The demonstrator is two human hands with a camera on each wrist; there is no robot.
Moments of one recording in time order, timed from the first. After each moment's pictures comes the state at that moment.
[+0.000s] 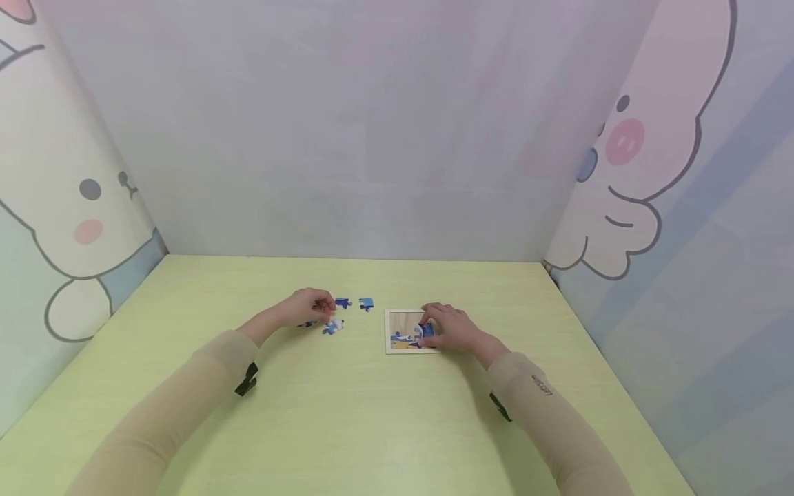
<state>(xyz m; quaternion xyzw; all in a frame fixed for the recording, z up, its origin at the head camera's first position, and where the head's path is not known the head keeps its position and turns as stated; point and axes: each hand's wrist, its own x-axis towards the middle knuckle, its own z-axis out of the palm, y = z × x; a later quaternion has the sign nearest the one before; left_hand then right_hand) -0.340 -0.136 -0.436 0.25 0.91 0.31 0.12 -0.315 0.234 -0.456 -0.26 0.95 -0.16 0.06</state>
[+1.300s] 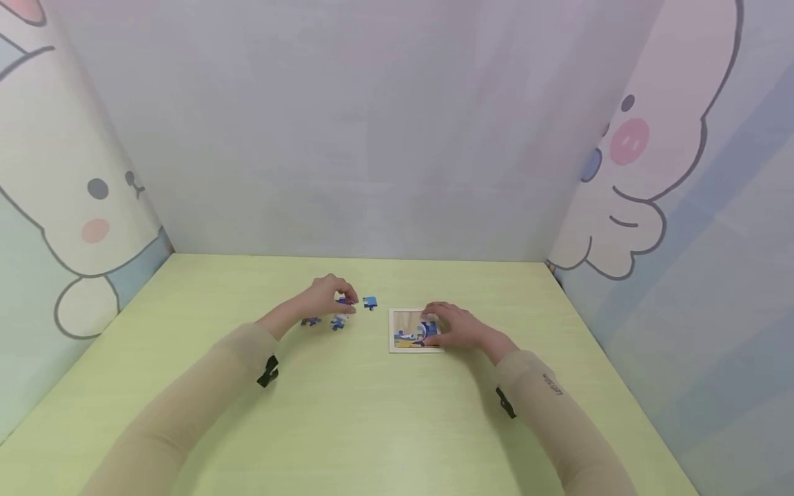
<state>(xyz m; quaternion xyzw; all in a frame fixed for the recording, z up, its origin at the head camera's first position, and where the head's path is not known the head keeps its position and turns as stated) -0.345 -0.099 -0.417 0.28 0.92 0.25 0.06 -0.318 0.245 -0.449 -0.29 0.93 -0.19 0.10</state>
